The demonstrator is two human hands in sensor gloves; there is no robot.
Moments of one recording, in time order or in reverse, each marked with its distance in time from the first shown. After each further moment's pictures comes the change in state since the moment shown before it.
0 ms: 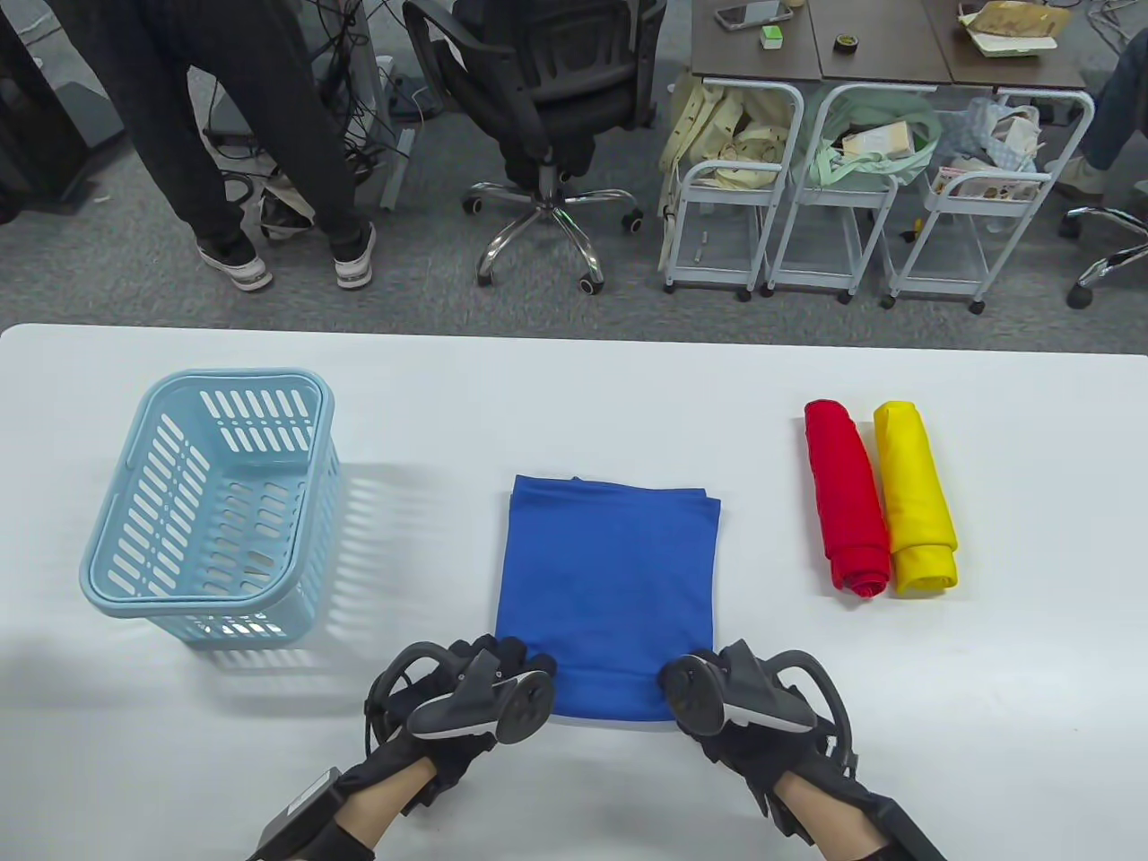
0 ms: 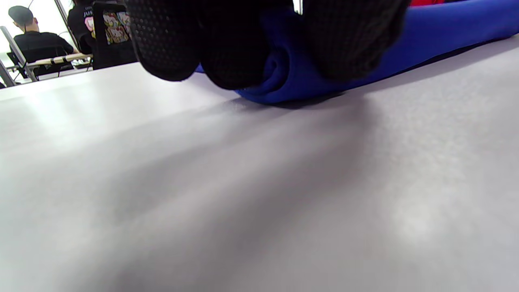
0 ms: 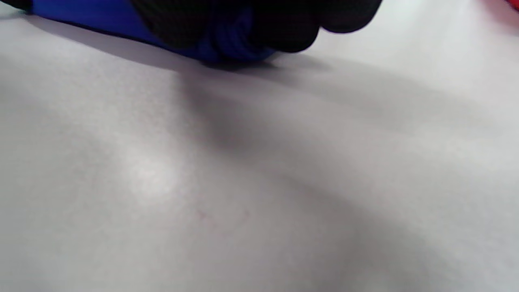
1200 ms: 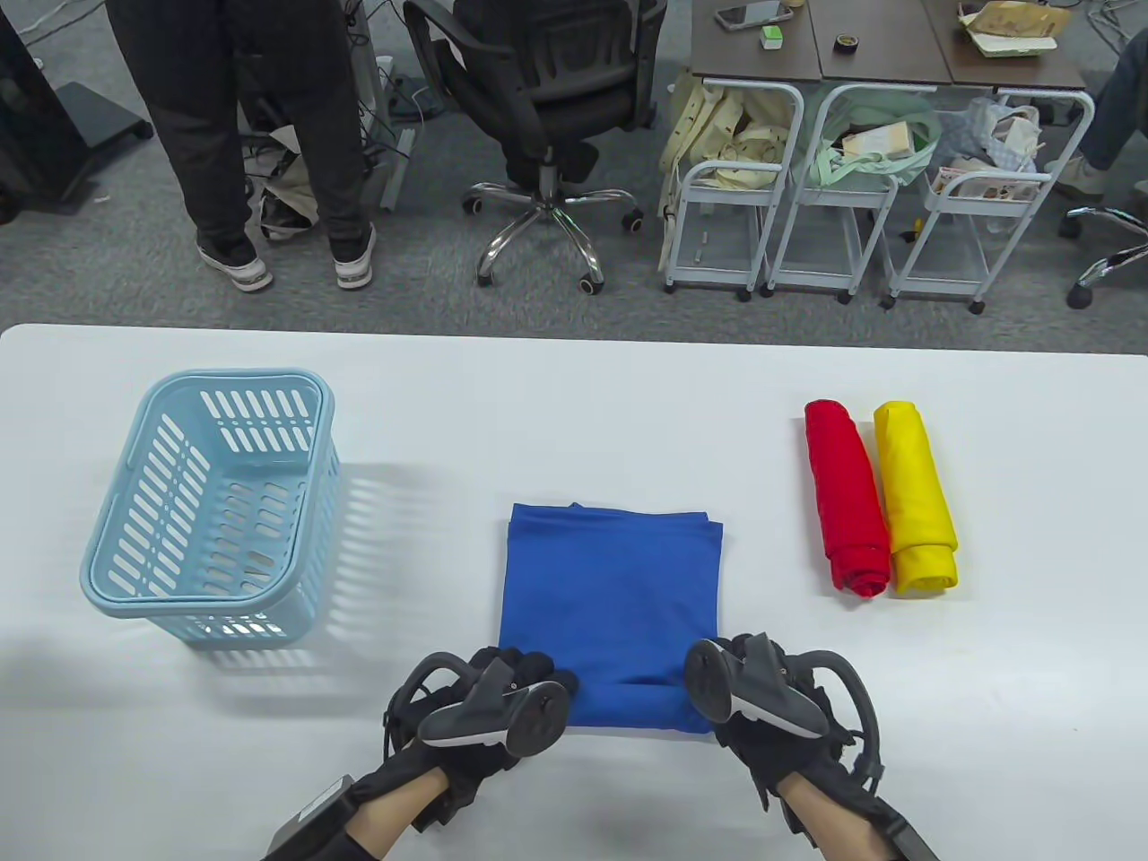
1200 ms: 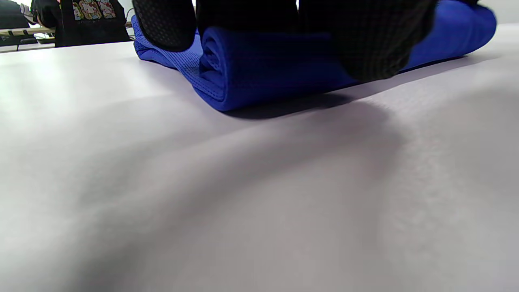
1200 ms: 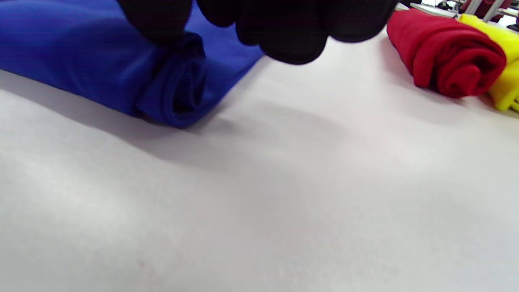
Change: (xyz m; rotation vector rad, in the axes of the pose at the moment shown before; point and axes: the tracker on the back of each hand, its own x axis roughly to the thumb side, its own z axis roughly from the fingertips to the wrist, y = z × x) left_hand 0.020 -0.001 0.001 -0.044 -0.075 0.067; right_hand 0.001 -0.025 0.022 -0.083 0.185 0.092
